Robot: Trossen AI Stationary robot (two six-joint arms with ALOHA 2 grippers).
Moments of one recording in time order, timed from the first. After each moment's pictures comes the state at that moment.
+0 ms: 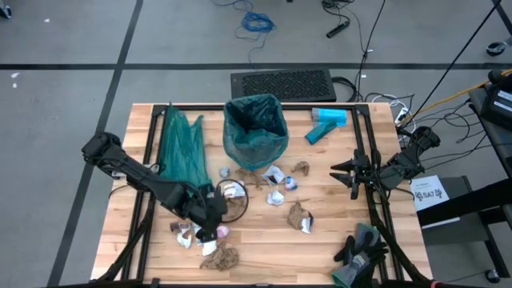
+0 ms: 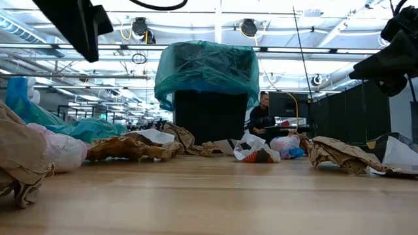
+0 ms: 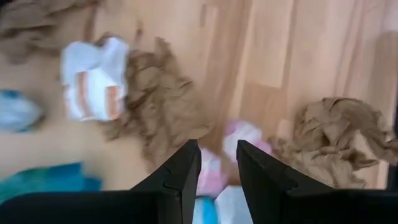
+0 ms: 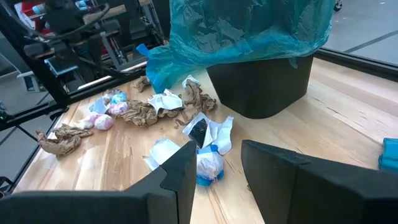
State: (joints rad) left arm -0.52 1.50 1.15 -0.82 -0.19 -0.65; right arm 0.70 0.00 0.17 -0.53 0.88 0.59
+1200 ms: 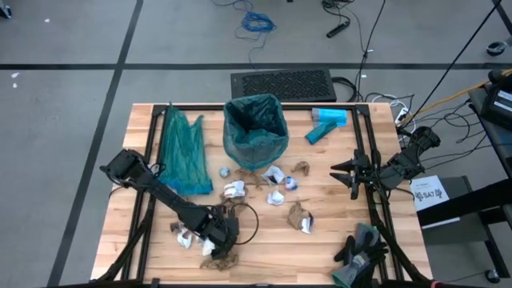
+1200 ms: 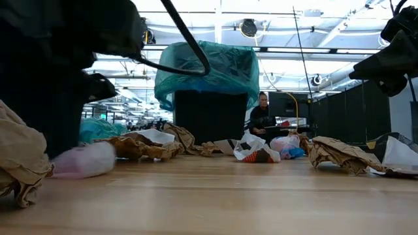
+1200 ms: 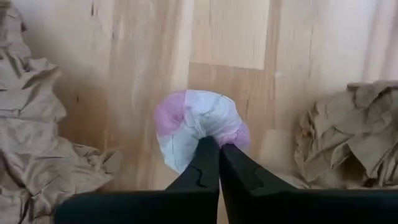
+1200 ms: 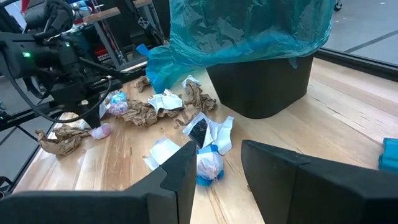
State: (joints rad) left arm -0.56 1.83 1.11 -0.51 -0.10 -0.65; right arm 0.70 0.00 0.17 -0.53 0.88 0.59
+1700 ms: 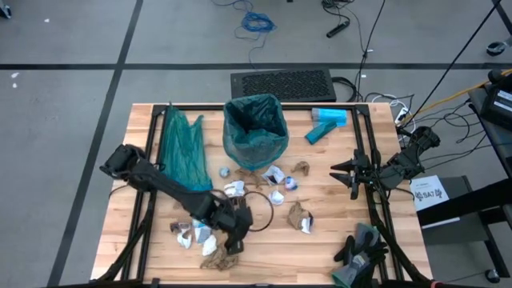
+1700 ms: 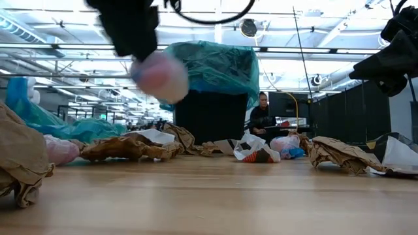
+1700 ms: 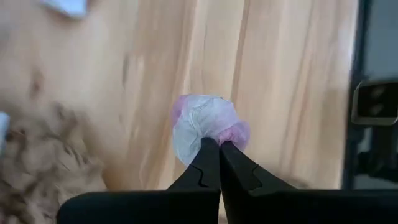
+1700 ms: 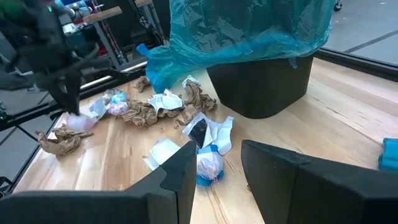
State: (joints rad) left arm -0.46 1.78 1.35 -0.64 -0.07 -0.65; right arm 0.70 0.00 0.17 -0.53 0.88 0.59
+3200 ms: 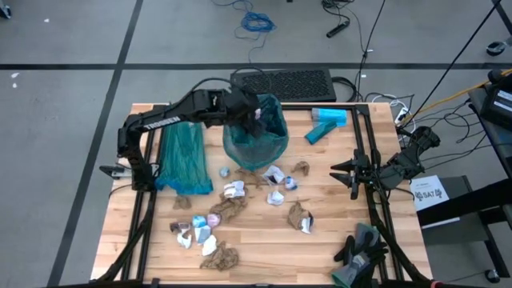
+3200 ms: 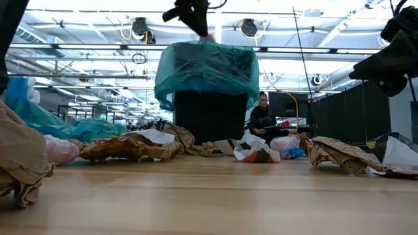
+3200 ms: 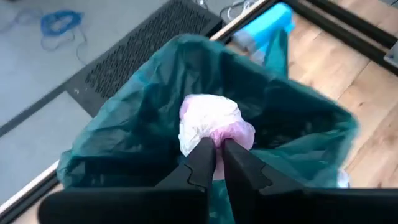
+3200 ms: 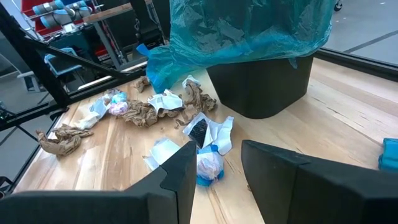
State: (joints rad) left arm 0.21 1.77 2.02 -1.14 -0.39 -0.44; right arm 0.70 0.00 0.17 -0.53 0.88 0.59
